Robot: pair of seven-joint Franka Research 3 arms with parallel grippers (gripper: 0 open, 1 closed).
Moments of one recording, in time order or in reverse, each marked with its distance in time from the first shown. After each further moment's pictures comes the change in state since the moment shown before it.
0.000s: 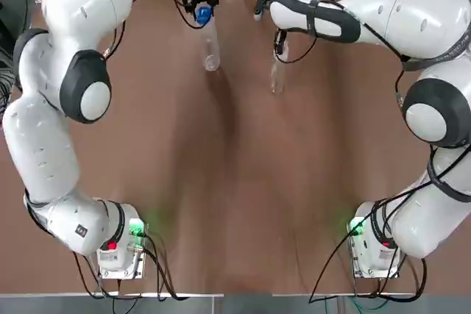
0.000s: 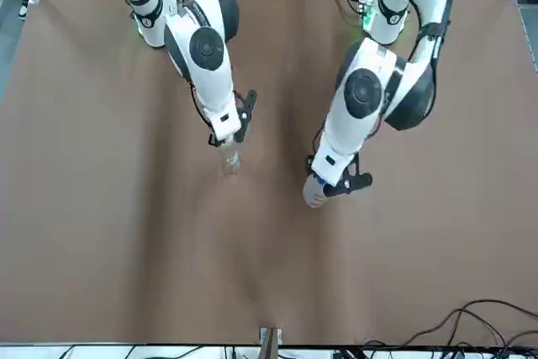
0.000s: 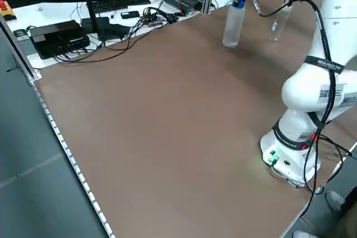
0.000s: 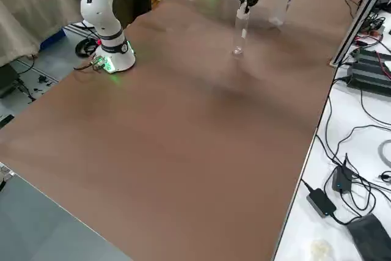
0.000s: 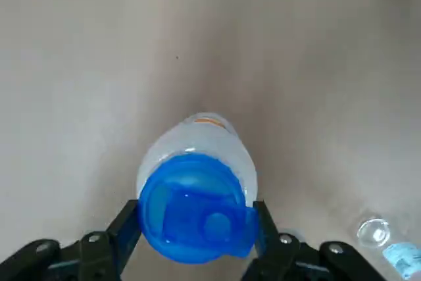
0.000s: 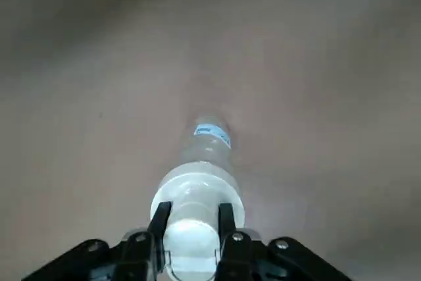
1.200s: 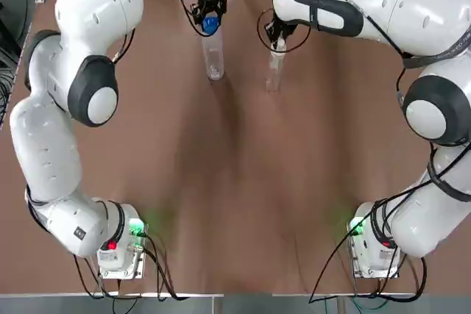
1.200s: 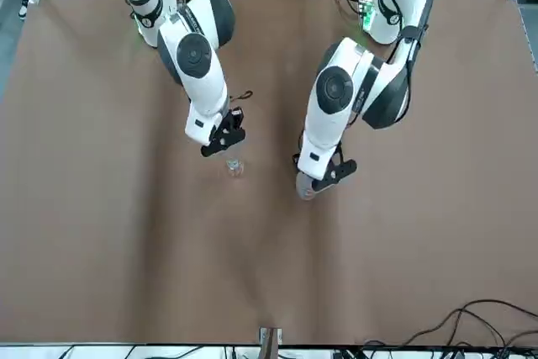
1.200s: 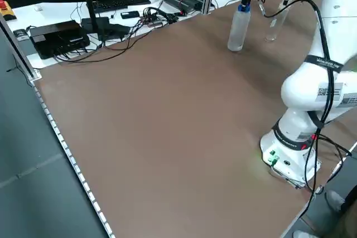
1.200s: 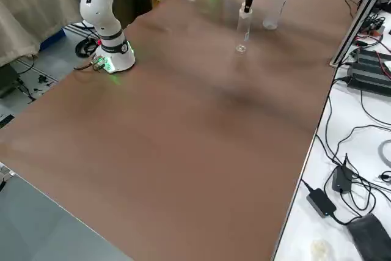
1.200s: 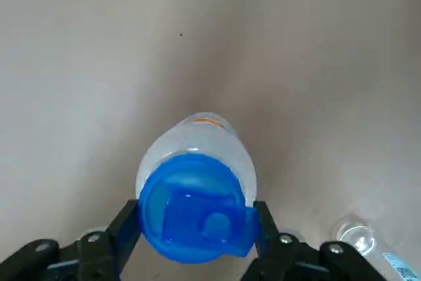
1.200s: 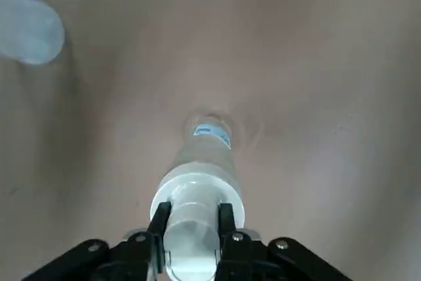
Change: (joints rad) left arm -0.040 0.031 0.005 0.002 0.017 0.000 -0.129; right arm -0.019 0.000 -0.004 0.001 0.082 0.045 0.705
